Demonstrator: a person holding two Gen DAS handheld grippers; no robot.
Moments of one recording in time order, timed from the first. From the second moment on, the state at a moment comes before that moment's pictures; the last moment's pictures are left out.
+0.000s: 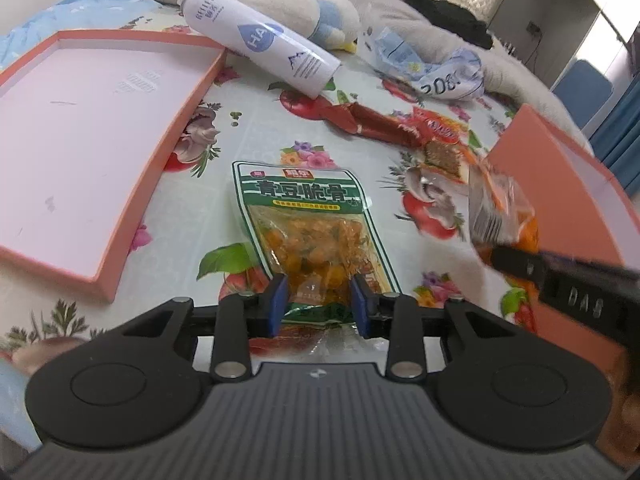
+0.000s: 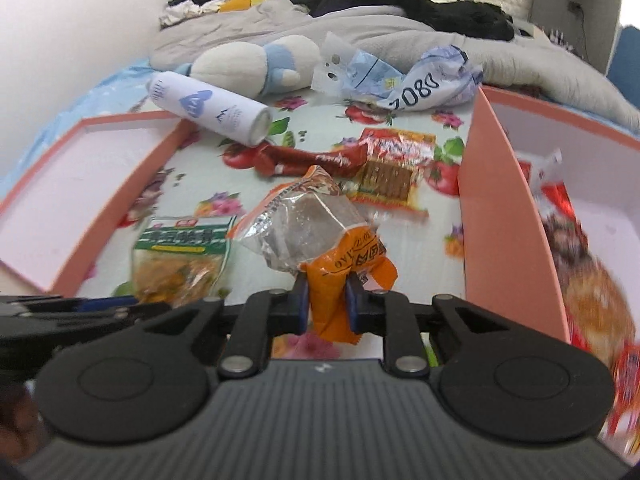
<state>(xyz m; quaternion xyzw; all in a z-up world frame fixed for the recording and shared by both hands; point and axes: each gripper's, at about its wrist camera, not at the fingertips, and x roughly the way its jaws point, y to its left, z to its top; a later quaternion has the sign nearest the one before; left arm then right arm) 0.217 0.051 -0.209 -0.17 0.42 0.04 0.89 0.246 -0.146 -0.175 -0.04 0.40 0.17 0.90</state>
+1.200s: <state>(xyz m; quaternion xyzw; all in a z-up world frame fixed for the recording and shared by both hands) 0.189 0.015 -0.101 -0.19 0.37 -0.02 0.91 0.180 -0.201 -0.080 0.03 0.33 0.15 0.93</state>
